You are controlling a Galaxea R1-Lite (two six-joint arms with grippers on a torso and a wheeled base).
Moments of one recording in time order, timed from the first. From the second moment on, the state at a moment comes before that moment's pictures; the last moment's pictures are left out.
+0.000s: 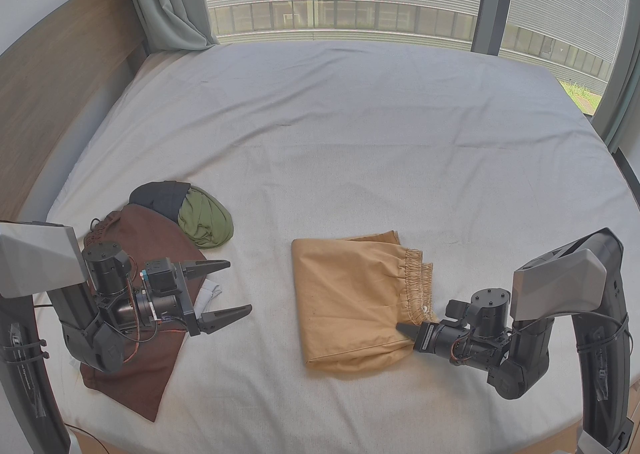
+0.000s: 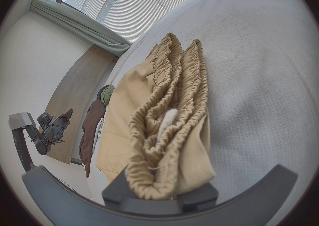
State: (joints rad) left arm -0.09 2.21 -0.48 -1.55 -0.97 0.19; right arm 0.41 2.48 -0.50 -1.55 0.26 0.60
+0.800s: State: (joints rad) left arm -0.09 2.21 -0.47 -1.55 -0.97 0.20; right arm 0.46 2.31 -0.50 -1.55 0.26 0.68
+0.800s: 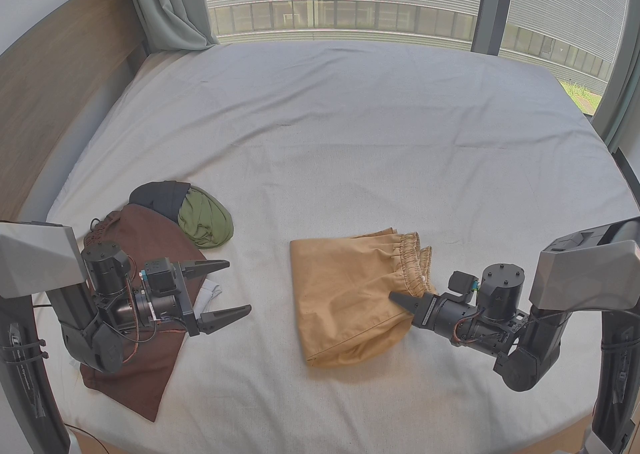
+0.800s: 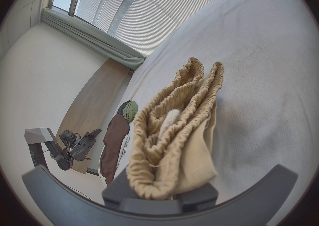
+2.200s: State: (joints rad) left arm -0.10 2.20 -0.46 -1.55 -0.97 0.20; right arm 0.51 2.16 -0.56 -1.54 0.26 0.72
